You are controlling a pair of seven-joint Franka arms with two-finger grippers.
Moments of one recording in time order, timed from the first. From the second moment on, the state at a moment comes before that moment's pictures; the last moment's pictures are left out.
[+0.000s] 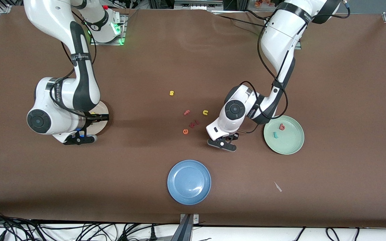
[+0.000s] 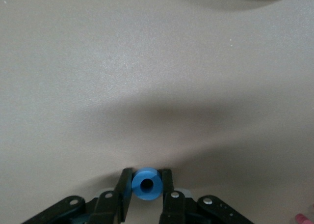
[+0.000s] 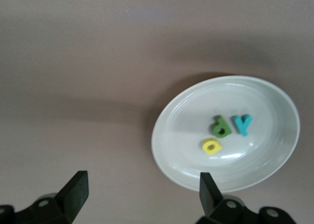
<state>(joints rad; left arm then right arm) -0.51 0.84 -0.05 -1.48 0.03 2.36 -0.29 0.64 0.58 -0.57 -1.64 0.33 1.77 -0.08</state>
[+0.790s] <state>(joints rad) -0.36 0.71 -0.04 -1.44 0.03 2.07 -0.19 0.39 0.49 -0.19 -1.59 0.13 1.76 0.06</state>
